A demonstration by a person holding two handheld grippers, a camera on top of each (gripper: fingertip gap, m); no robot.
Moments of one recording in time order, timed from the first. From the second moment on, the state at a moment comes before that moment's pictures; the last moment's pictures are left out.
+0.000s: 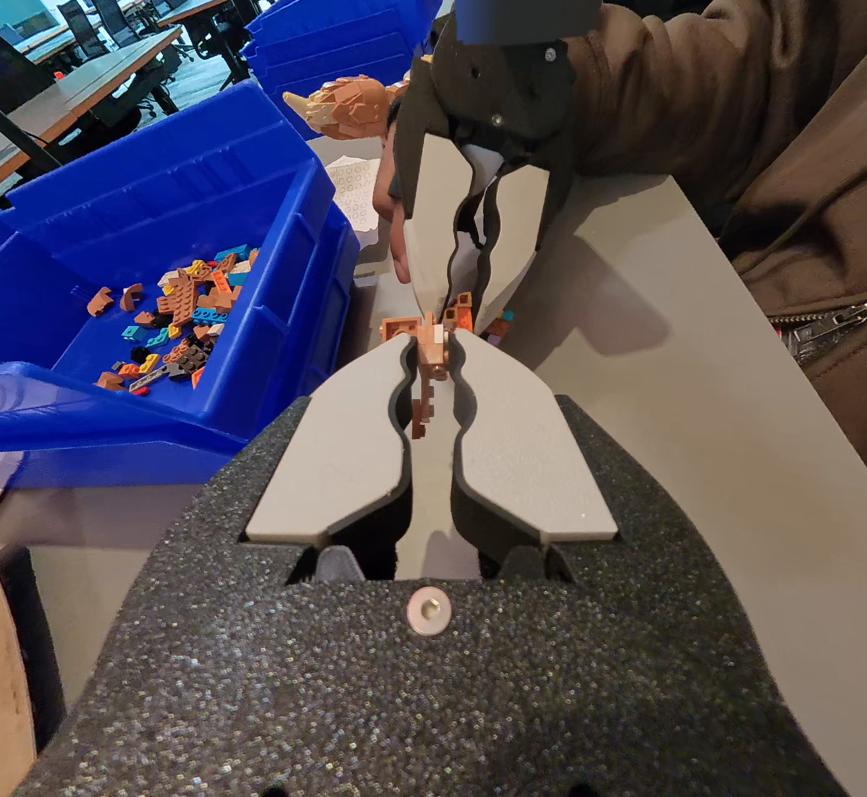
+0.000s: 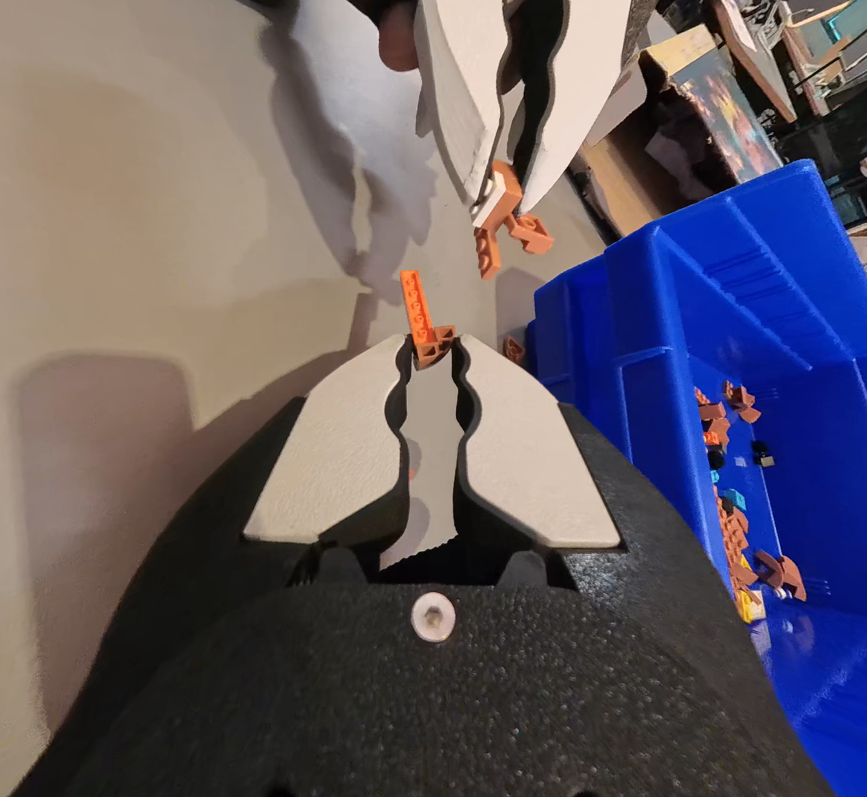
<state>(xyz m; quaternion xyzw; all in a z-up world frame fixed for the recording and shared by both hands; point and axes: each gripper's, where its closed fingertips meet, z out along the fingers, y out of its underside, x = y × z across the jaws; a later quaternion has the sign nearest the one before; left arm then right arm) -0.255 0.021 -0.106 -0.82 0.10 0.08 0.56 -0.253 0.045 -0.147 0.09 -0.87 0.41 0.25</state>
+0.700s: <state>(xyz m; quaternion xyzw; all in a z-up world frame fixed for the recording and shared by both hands) -0.250 0.008 -0.178 -0.92 0.09 0.02 0.39 -0.245 0.045 -0.128 0.14 -0.84 0.43 0.30</state>
